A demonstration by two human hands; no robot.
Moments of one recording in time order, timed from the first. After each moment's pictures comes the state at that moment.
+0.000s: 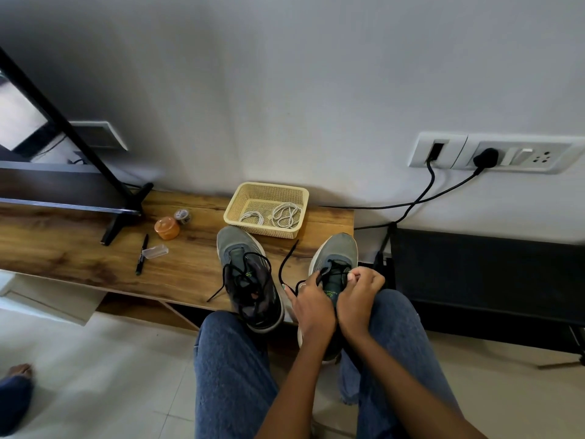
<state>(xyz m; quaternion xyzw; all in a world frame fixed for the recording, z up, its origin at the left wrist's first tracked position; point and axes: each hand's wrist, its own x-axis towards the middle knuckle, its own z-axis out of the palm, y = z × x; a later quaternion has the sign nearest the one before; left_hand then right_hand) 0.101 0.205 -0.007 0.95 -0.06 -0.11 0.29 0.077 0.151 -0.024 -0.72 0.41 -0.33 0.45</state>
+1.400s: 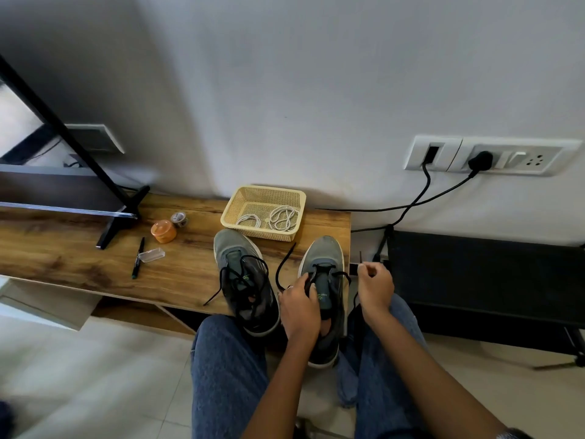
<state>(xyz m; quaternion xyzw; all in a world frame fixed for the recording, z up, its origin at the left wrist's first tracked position) 0.113 0.223 -0.030 0.92 -0.07 -0.09 0.37 0.082 0.097 -0.014 -0.67 0.50 -0.22 0.50</state>
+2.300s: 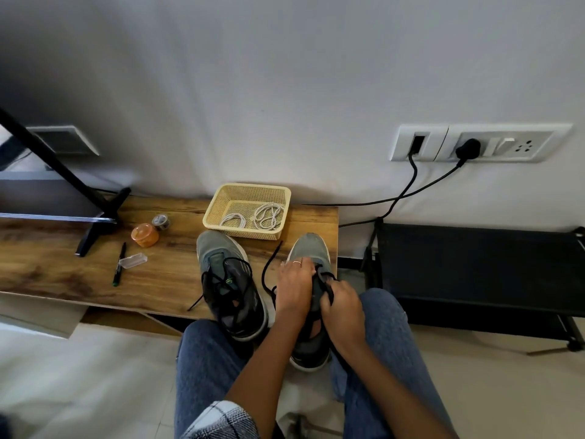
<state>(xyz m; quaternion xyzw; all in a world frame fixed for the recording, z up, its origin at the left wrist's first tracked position) 0.150 0.190 -0.029 0.93 -0.35 0.03 0.15 0.056 0.134 -0.039 -0.86 0.34 -0.14 0.35</state>
